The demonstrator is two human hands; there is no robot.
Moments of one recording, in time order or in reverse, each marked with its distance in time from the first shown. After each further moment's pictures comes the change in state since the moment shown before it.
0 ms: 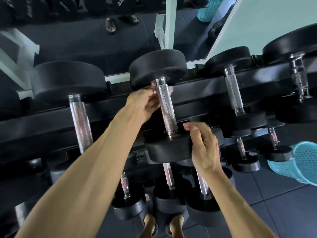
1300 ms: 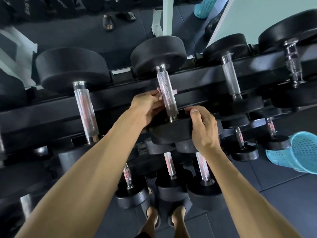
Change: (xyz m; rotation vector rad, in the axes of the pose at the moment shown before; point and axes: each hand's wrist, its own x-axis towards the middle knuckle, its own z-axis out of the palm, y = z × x) left_hand -0.035 -0.024 -0.016 0.209 -0.069 0.007; right_hand -0.003 -0.013 0.001 -0.018 0.020 0.085
